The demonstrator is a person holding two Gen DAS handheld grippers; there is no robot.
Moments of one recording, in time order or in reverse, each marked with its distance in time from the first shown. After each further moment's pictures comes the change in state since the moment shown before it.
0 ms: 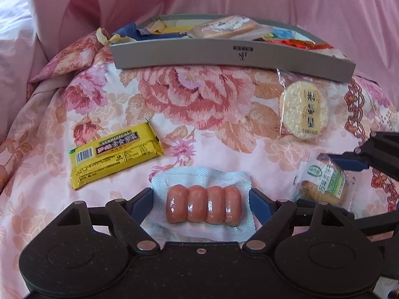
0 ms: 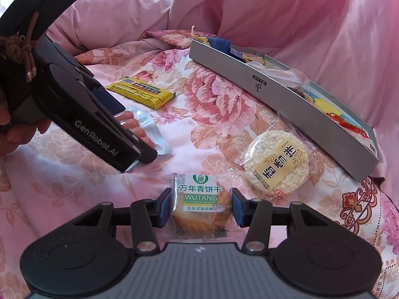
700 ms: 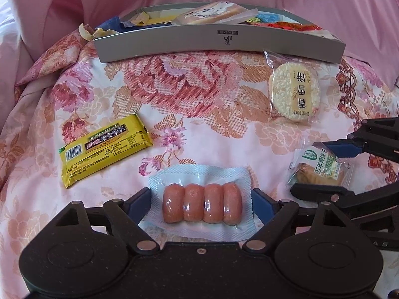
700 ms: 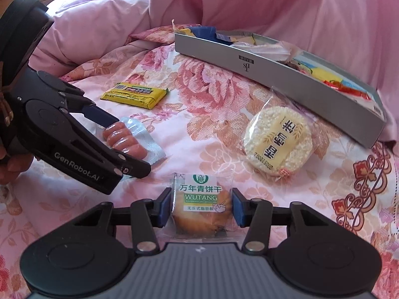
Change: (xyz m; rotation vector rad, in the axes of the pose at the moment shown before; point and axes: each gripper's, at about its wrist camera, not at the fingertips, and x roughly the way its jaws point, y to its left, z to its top) left arm 0.005 -0.005 -0.004 0.065 0.057 -0.032; right arm 0.006 -0.020 -0.002 0.166 0.044 0.079
